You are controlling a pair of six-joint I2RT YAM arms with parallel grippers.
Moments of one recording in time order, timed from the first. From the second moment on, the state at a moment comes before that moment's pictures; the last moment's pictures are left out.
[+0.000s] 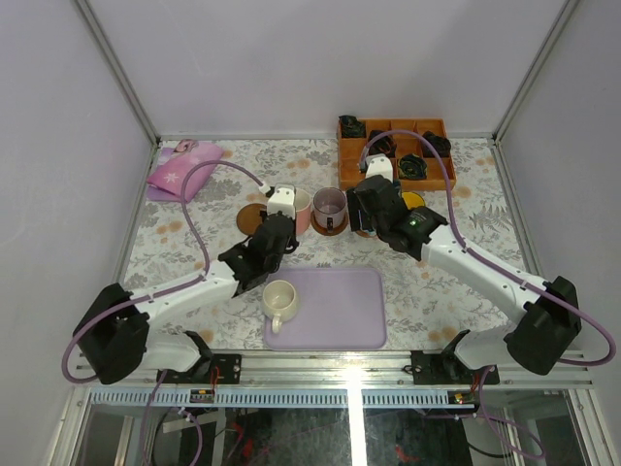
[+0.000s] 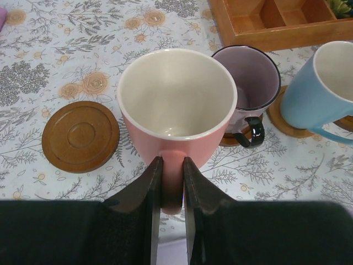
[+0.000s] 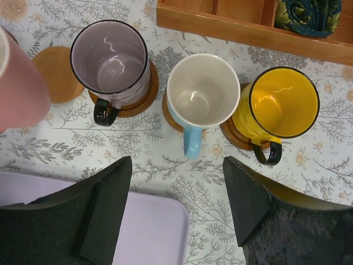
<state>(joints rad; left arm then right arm) -0.80 1.28 0.76 0.12 -0.58 -0.28 0.74 1.37 1.17 -0.51 0.49 0.31</state>
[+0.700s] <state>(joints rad) -0.70 1.53 0.74 0.33 -0.57 -0.28 0.71 1.41 1.17 -0.45 0.48 0.30</state>
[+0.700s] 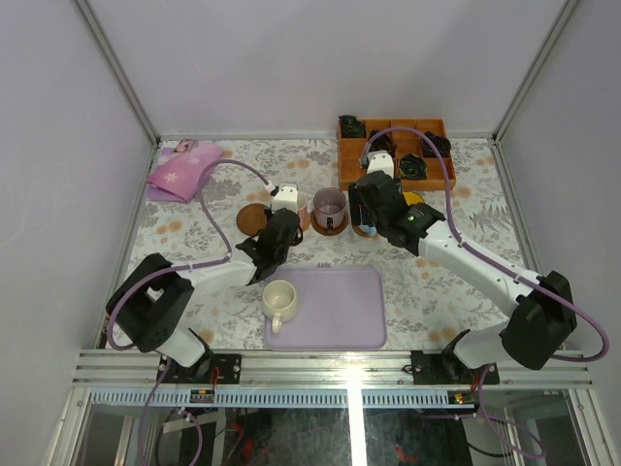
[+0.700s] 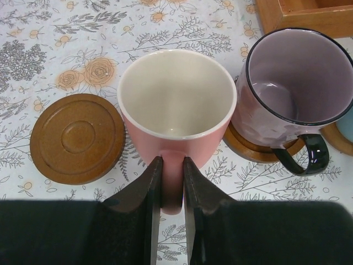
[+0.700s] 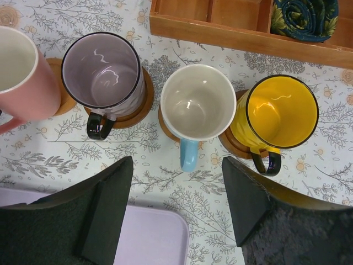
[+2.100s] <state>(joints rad) -0.68 1.62 0.86 0.22 -0.60 -0.51 0.67 1.44 1.17 -0.45 0.37 0.31</state>
